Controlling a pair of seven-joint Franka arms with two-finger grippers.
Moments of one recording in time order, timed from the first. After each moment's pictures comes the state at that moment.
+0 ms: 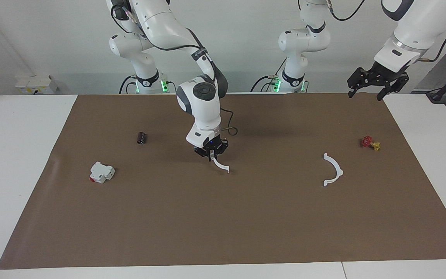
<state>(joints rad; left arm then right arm) 0.01 -0.04 -0.01 -1.57 -0.03 1.48 0.18 0.60 0.41 -0.04 -1.86 0.01 2.38 0.41</state>
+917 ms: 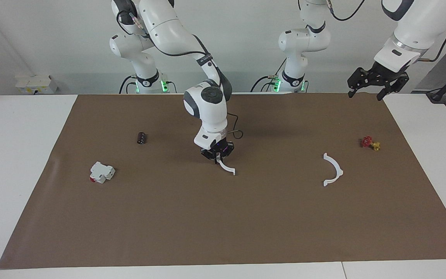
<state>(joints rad) 0.01 -0.04 -0.01 -1.57 -0.03 1.48 0.18 0.62 0.43 -0.04 -1.87 -0.02 2.43 0.46</state>
